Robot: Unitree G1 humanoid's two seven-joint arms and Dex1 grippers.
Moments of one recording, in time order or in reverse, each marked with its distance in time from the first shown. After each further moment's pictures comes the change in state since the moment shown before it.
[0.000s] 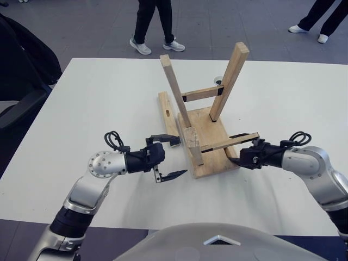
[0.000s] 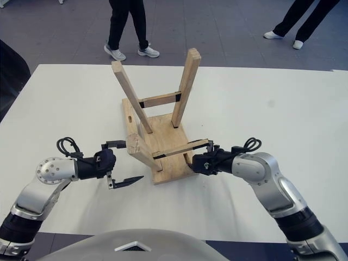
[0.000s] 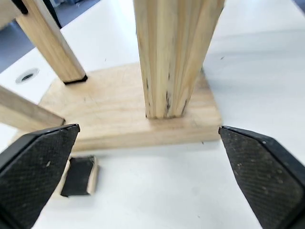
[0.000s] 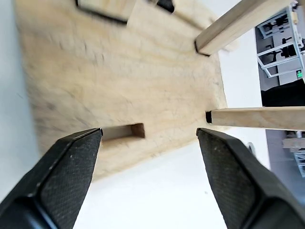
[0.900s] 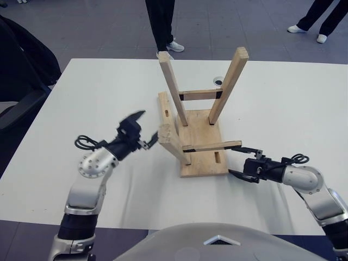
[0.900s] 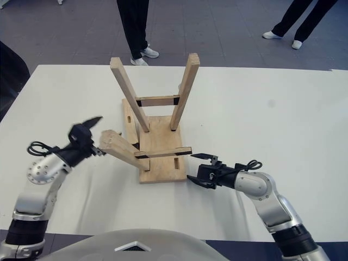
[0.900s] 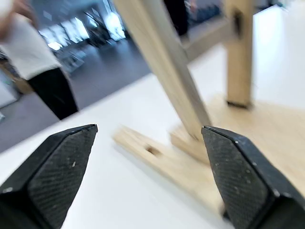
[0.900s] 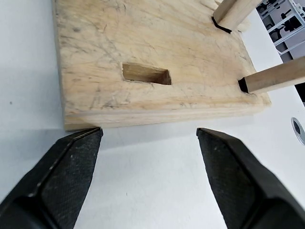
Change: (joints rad) left arm -0.079 -0.179 0.332 0.019 -0.054 0.046 0.402; right arm 0.082 0.101 0.029 0.167 0.015 -0.078 -0.035
